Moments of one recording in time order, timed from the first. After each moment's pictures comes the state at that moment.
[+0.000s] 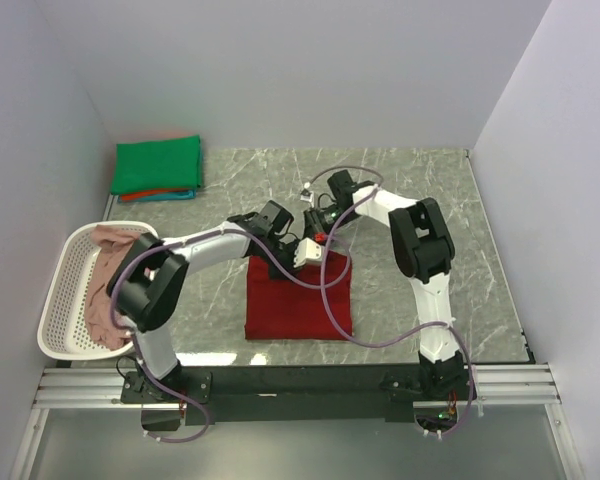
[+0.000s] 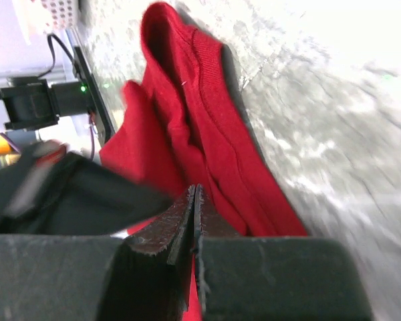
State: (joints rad) left arm -0.66 1.83 1.19 -0.49 0.59 0.82; right arm 0.39 2.24 1.63 -0.68 -1.00 0.02
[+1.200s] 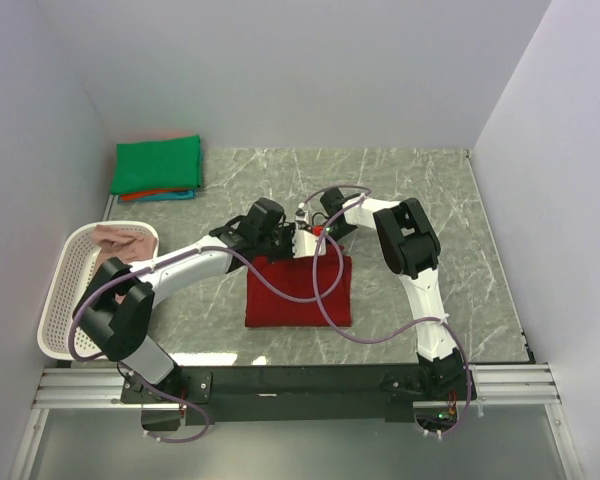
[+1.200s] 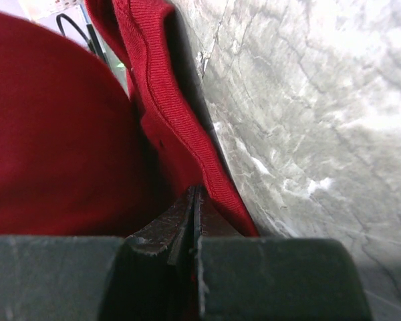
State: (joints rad) left arm -0.71 1.57 1.05 -0.21 0.24 0.84; right arm 0.43 2.38 1.62 -0.72 -1.09 0.05
